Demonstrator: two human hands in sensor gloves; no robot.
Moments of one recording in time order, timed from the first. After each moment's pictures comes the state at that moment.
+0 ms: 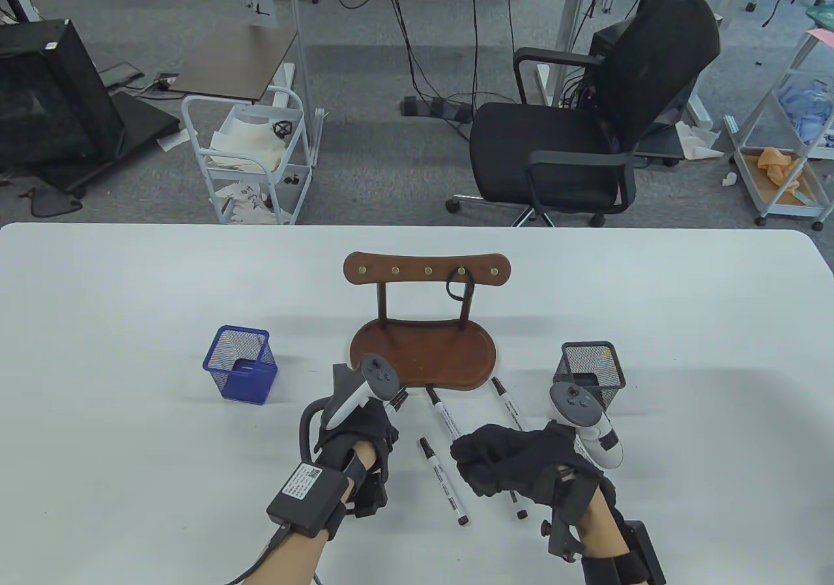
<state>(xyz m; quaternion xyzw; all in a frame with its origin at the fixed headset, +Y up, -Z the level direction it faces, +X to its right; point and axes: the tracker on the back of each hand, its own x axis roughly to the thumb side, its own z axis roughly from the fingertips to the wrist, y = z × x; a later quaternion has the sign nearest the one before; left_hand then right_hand) -0.101 -0.752 -0.382 -0.28 0.04 0.14 0.95 0.161 -0.727 -0.330 0.24 0.37 0.68 0.59</state>
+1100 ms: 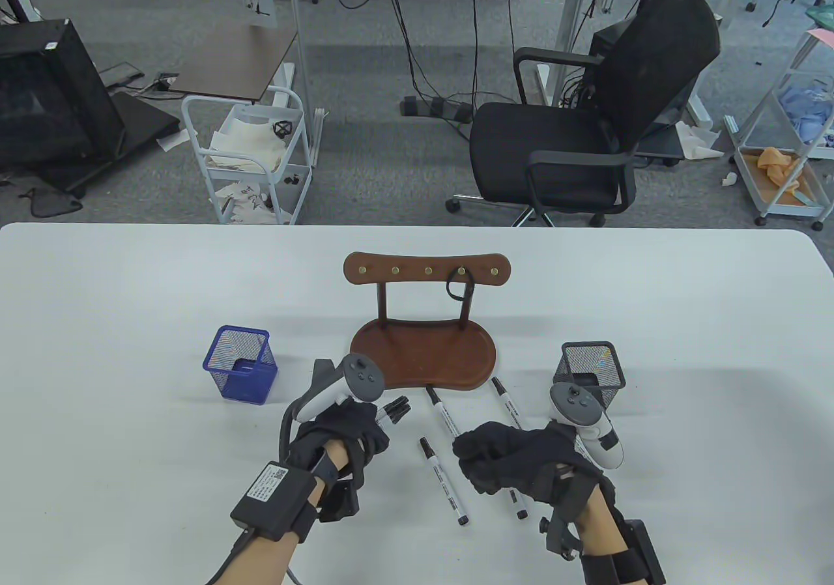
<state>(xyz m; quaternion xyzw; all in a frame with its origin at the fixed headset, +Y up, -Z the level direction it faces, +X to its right) -0.120 -0.725 -0.371 -0.36 -0.08 0.18 0.91 0.165 -0.730 -0.332 0.22 0.37 0.69 0.59</state>
